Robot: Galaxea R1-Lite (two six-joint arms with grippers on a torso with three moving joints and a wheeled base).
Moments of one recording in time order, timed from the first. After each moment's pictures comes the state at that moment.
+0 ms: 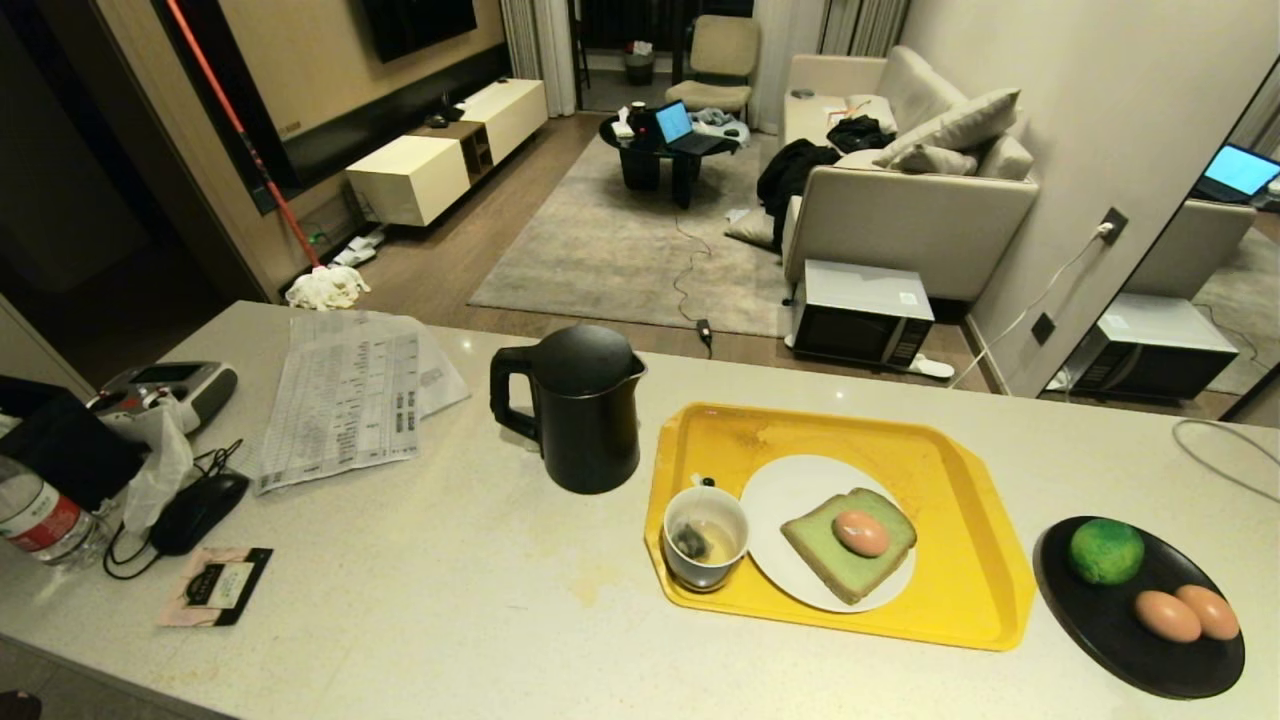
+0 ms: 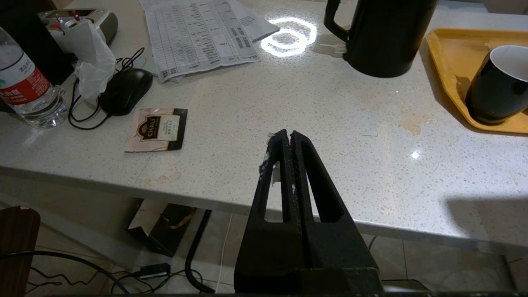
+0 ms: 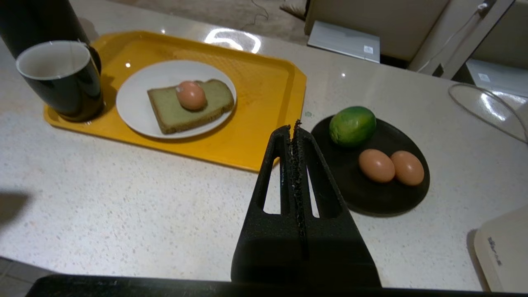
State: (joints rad) left arm 0.00 0.00 0.00 0.00 0.00 0.01; right arm -0.01 0.00 -0.01 -0.03 0.00 -0.06
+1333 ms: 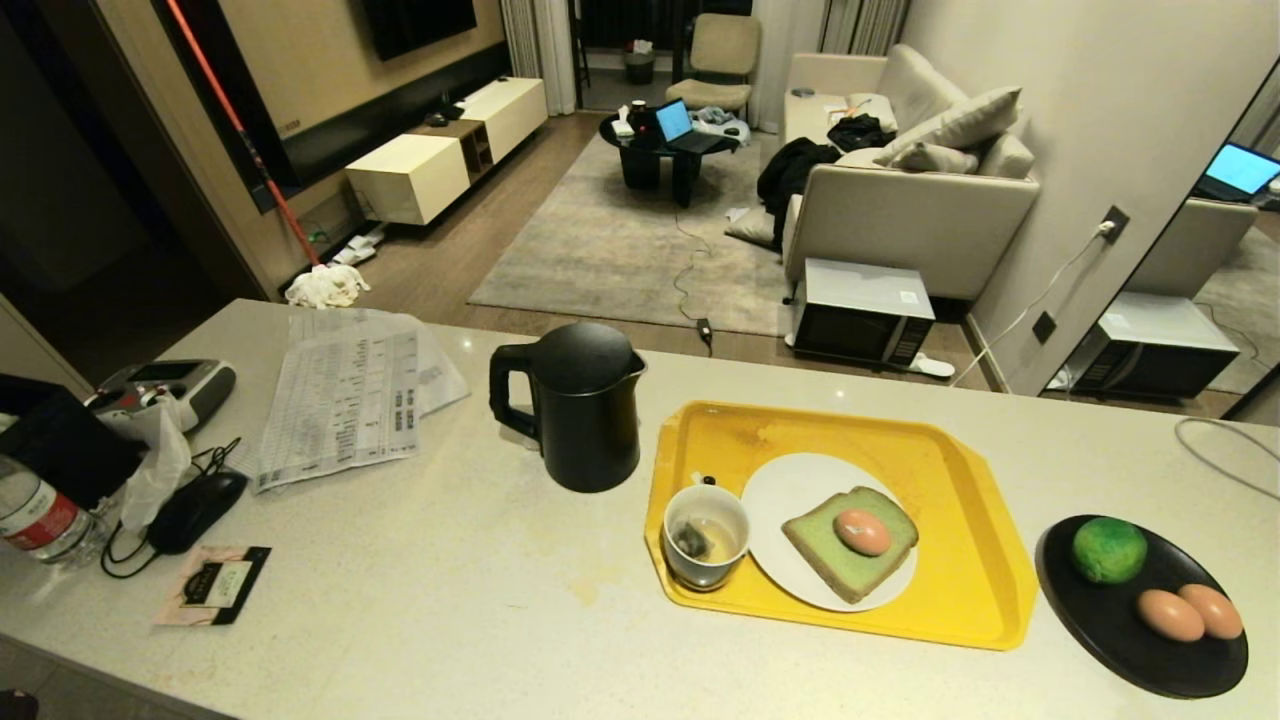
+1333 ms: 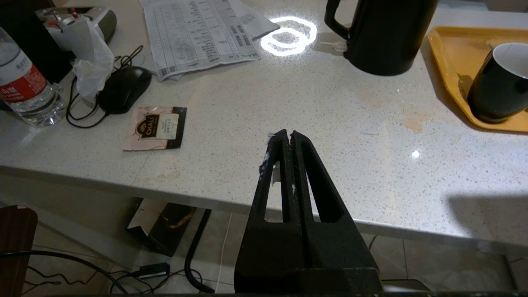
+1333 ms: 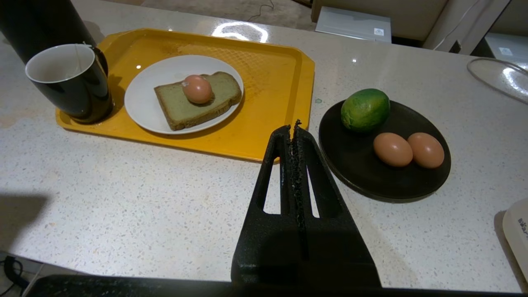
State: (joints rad) left arm 0.00 0.00 0.00 0.00 0.00 0.01; right arm -0.01 0.00 0.00 -0.01 0.00 0.01
